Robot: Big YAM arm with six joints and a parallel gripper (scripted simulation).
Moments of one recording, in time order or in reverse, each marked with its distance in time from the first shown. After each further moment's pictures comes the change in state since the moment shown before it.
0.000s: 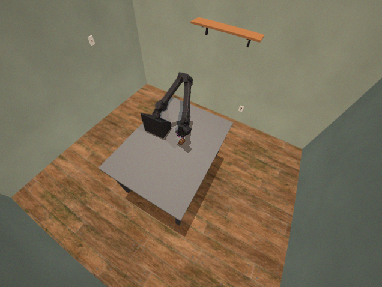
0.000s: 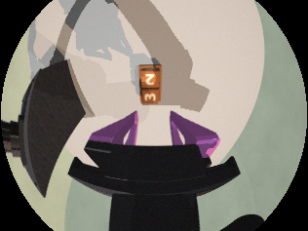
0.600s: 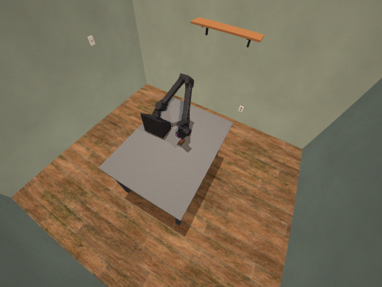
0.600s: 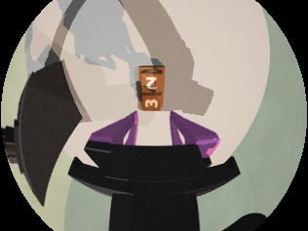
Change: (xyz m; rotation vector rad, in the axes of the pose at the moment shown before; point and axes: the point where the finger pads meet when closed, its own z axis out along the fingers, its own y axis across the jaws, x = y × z) arm 0.001 0.003 0.024 -0.003 -0.001 -0.004
